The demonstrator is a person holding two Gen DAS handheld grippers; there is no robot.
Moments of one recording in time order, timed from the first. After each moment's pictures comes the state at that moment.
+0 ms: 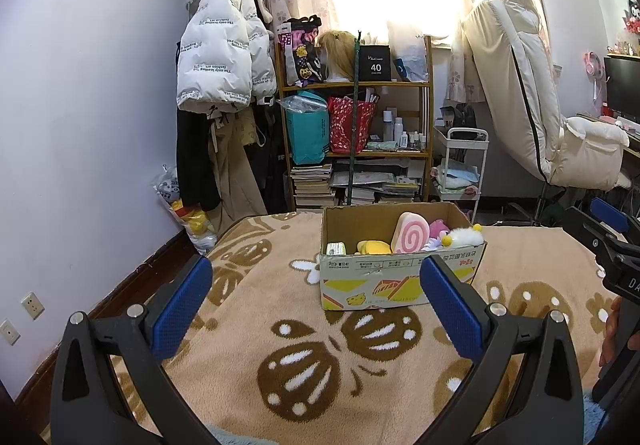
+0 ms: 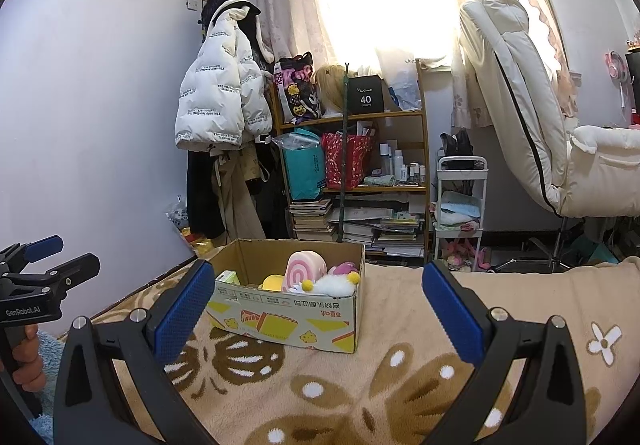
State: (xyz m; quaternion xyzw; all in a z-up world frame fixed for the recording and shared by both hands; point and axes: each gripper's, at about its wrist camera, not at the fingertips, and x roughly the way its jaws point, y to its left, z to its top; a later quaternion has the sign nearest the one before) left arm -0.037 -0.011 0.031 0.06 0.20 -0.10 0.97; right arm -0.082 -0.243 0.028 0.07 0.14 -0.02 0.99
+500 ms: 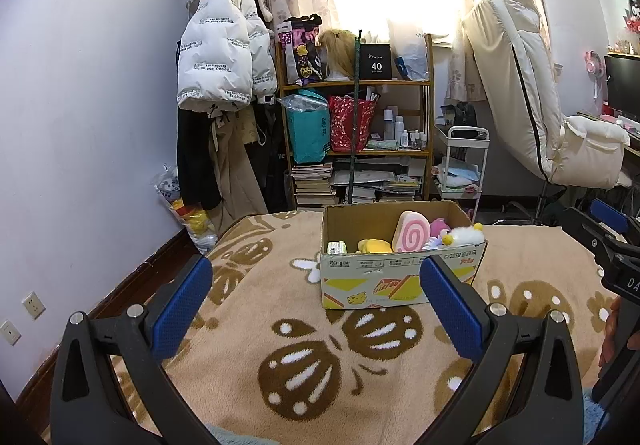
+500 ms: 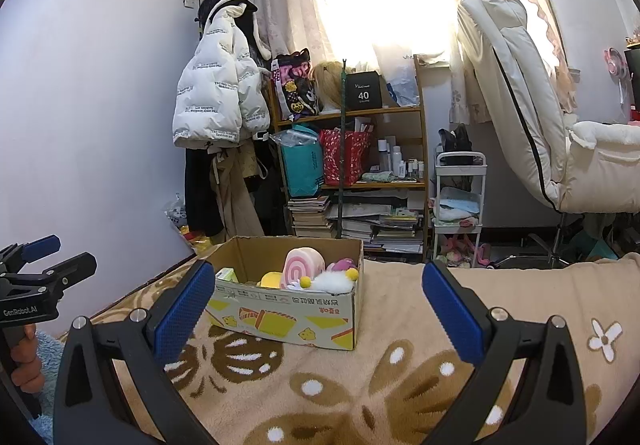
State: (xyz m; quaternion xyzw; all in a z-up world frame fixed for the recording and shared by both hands) left arm -0.035 -0.011 0.028 0.06 0.20 -0.10 0.97; right arm -0.085 -0.245 0.019 0.07 0.14 -0.02 0.99
